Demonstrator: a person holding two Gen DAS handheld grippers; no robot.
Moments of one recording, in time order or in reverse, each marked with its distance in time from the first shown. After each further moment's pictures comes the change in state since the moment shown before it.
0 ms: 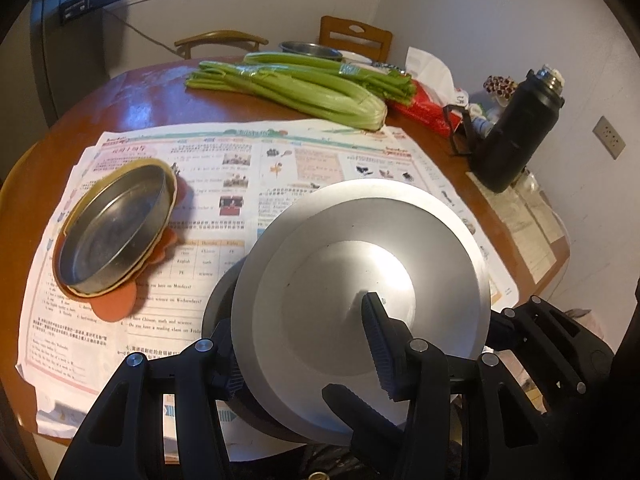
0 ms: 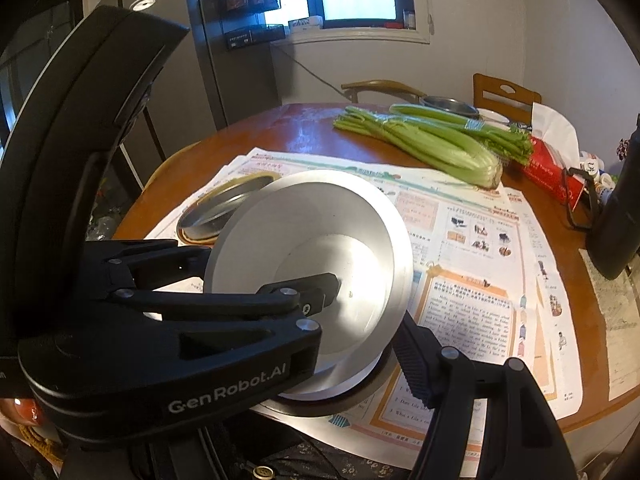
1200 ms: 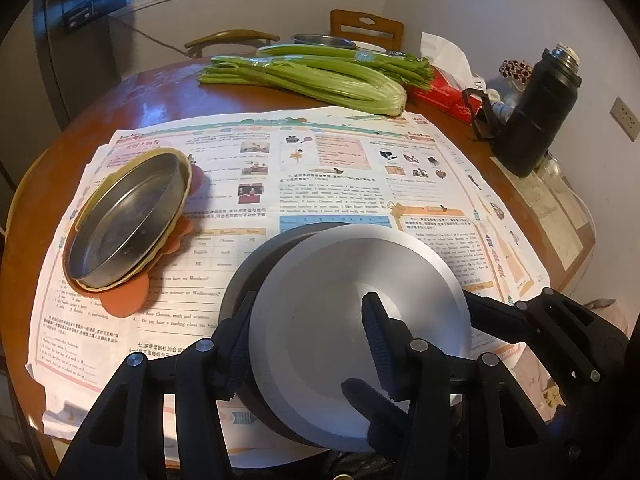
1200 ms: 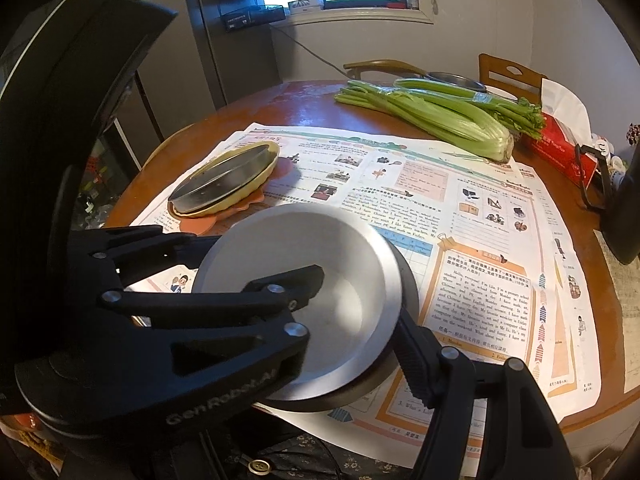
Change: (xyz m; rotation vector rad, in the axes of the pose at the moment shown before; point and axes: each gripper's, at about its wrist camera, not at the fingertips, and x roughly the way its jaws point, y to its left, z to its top) left arm 0.014 0.004 -0.009 0.030 0.007 0.084; right arm 0.022 -0.006 -0.011 0.008 0.050 0.017
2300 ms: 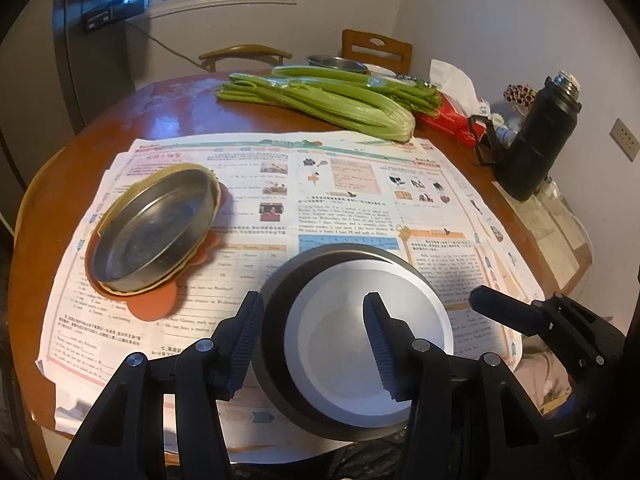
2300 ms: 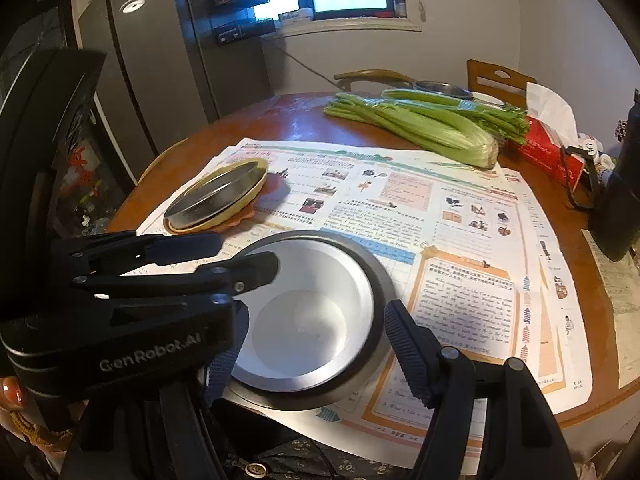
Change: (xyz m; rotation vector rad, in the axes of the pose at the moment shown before) left arm -0.023 0.015 0.001 -0.041 -0.074 0.008; right arm -0.018 -0.009 0.002 0.032 -0.046 -0.025
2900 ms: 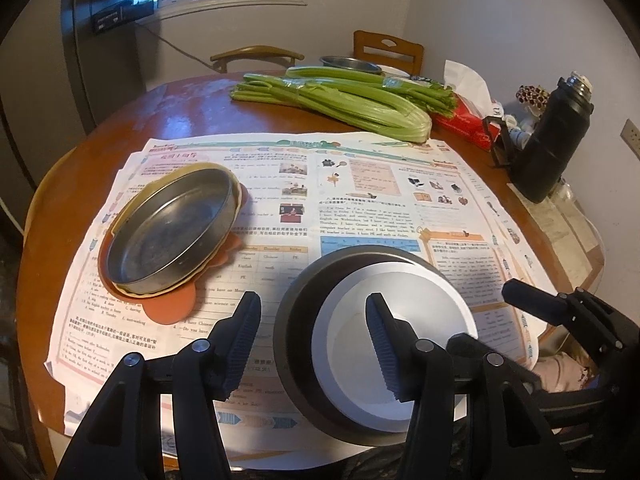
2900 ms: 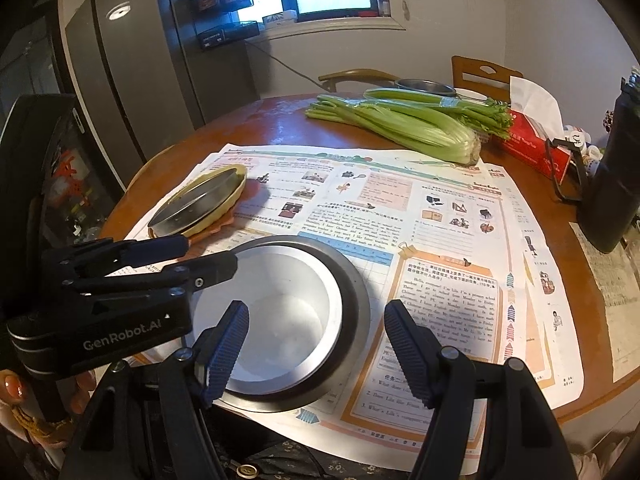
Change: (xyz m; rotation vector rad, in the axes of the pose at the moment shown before) left arm 0.006 0.009 -0.001 -0.005 0.001 0.046; right arm 0.001 -0.016 0.002 0.038 0.005 -0.024
